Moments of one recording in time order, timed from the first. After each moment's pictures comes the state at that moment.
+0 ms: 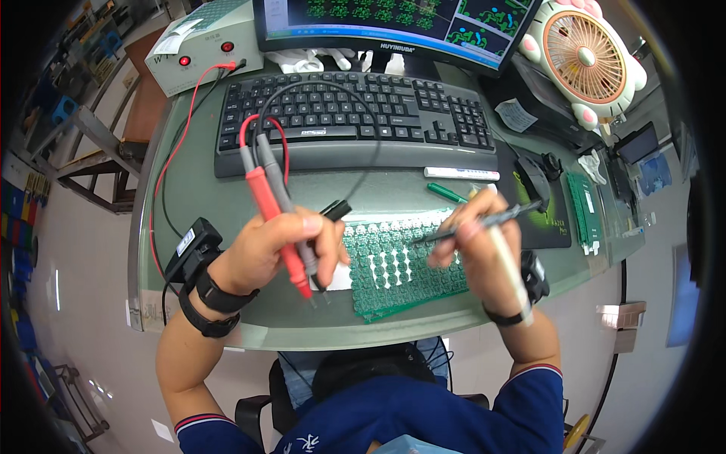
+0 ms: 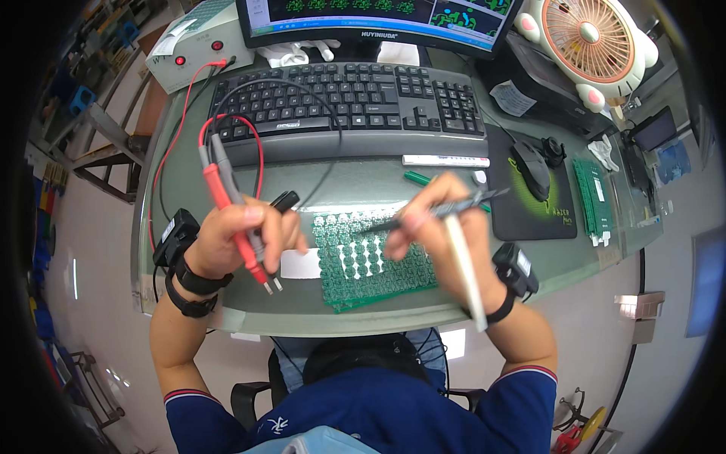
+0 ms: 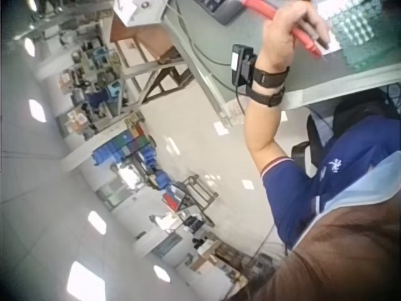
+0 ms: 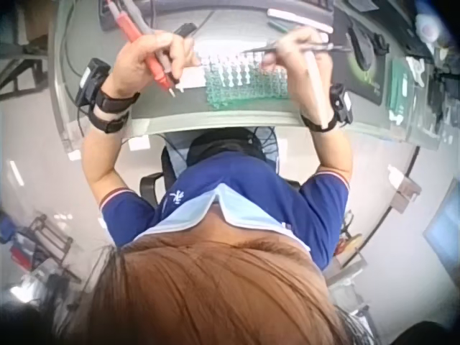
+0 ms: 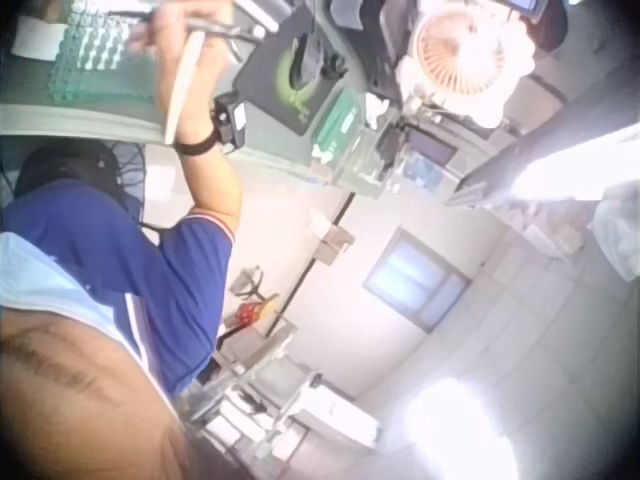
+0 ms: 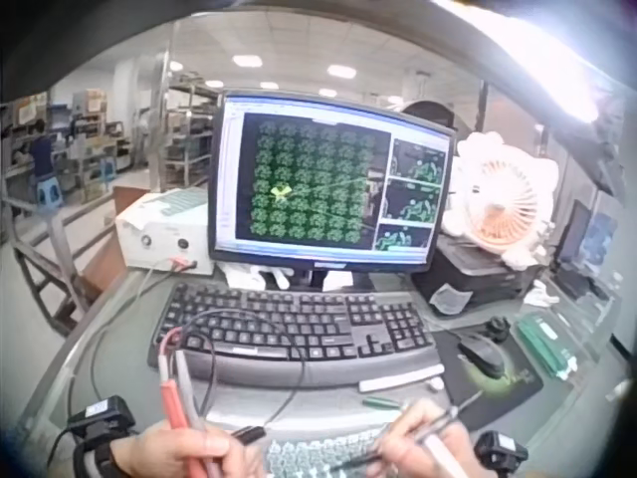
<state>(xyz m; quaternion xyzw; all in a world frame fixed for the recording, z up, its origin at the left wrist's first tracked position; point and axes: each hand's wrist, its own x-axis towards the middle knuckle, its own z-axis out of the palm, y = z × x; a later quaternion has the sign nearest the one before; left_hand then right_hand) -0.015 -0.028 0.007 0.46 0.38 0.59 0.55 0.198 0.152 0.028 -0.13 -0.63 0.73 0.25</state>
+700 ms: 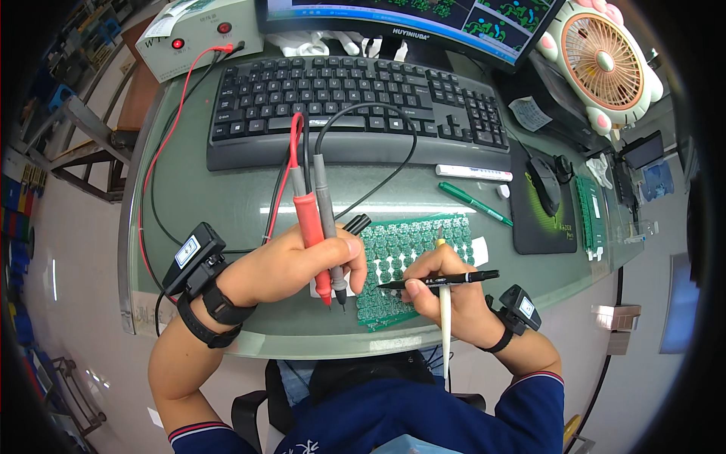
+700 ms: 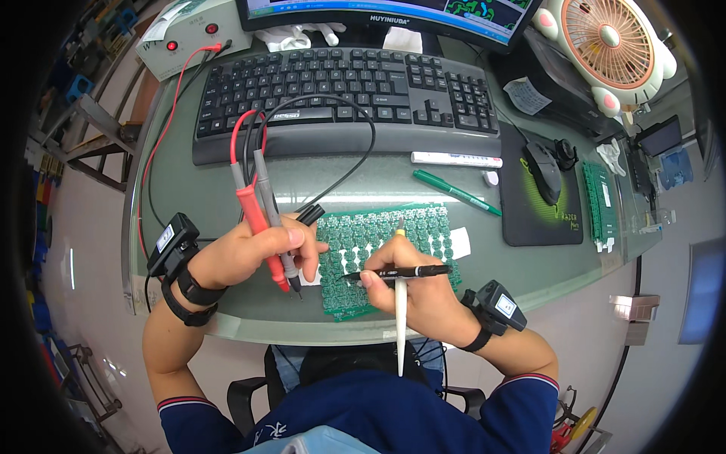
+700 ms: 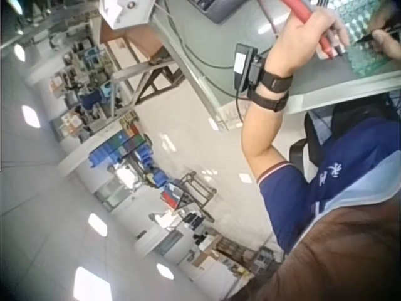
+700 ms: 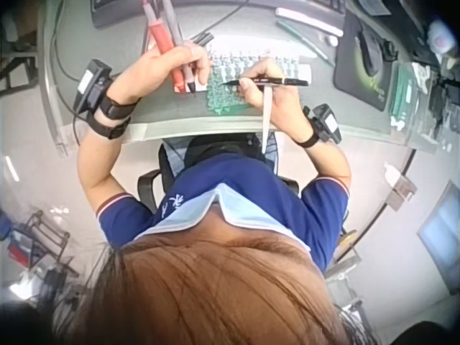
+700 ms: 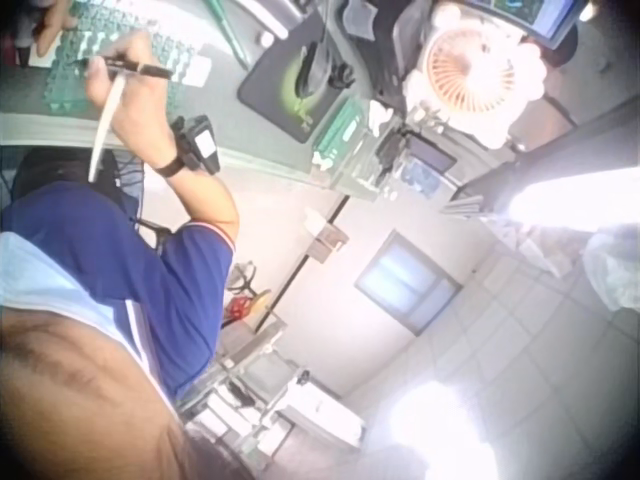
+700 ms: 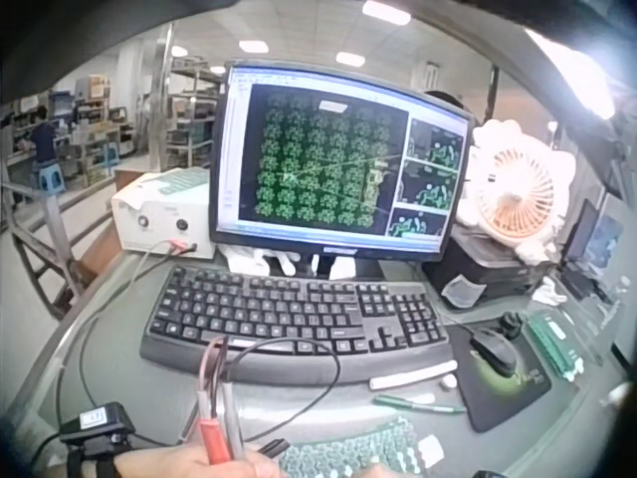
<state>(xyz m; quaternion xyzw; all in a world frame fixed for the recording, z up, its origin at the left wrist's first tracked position) -0.008 -0.021 -0.001 0.44 0.50 0.49 0.56 0.209 0.124 -0.014 -0.13 -0.81 0.56 0.13</state>
